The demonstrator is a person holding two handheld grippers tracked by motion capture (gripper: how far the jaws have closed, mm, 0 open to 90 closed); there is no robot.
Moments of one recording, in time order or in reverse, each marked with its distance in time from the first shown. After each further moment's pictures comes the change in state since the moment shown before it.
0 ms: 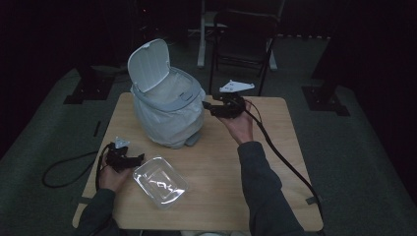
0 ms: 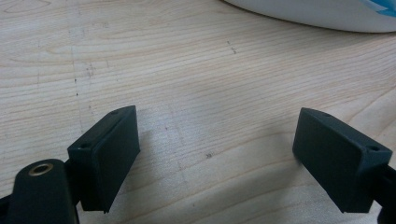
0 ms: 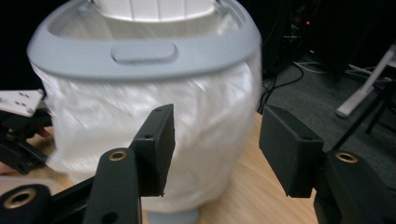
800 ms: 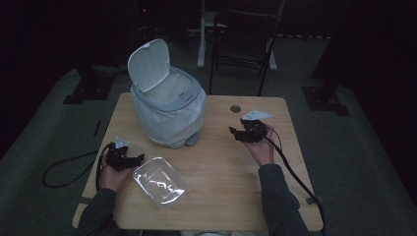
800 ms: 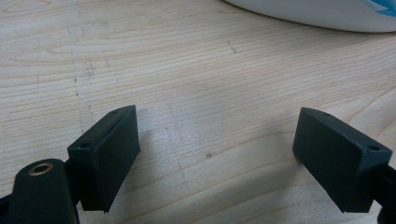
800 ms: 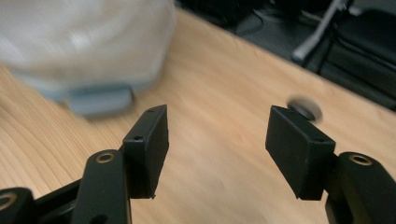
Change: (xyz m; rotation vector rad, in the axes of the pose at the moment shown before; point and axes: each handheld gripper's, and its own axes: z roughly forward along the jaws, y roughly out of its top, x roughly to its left) left arm 0.000 0.000 0.000 0.003 -0.001 0.000; right arm -0.036 -0.113 -0.024 0.165 -0.175 0.010
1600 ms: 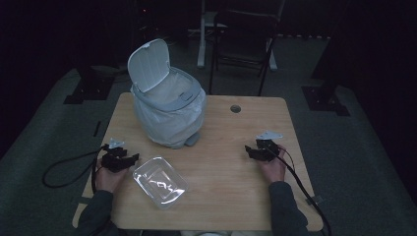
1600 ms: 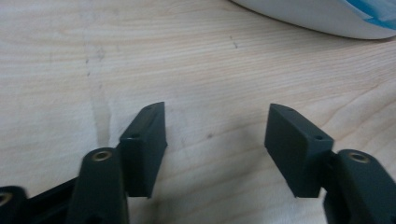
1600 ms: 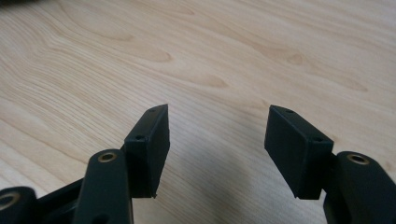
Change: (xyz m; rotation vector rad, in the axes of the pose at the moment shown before) left arm 0.008 -0.006 -0.017 0.004 -0.038 -0.089; right arm -0.023 -0.096 0.003 0.132 -0.100 0.113
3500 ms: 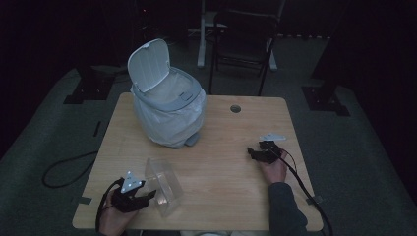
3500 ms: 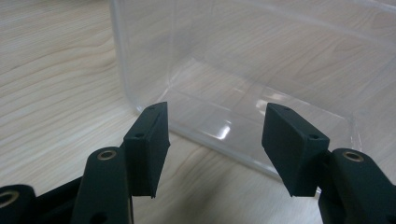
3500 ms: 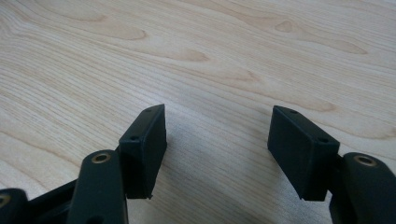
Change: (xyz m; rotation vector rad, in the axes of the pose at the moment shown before) left arm -0.115 -0.057 -0.072 -0.006 -0.170 0.256; right arm -0.012 -0.015 0.008 0.018 -0.002 0.071
